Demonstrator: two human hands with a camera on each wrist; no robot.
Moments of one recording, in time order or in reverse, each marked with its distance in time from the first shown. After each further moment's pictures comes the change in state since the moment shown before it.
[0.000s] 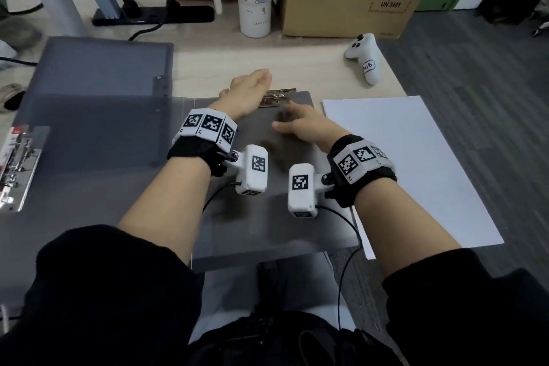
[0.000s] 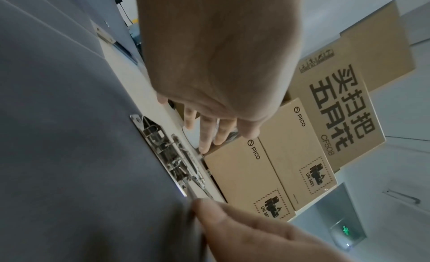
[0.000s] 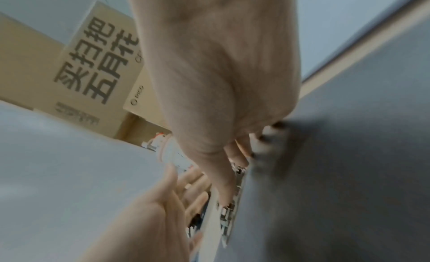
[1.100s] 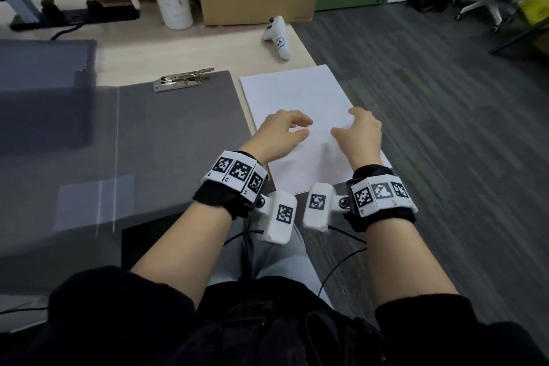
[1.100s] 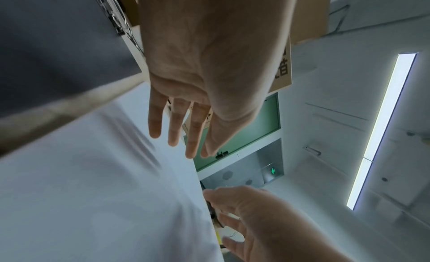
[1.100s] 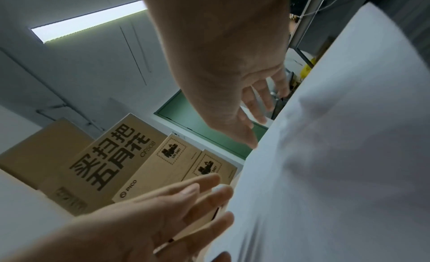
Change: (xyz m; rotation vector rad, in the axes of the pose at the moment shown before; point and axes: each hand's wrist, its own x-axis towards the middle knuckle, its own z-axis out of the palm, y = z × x) left_hand -0.124 0.106 0.163 -0.107 -0.227 0.334; right_hand -0.163 0.143 -0.084 -0.052 0.790 0.221
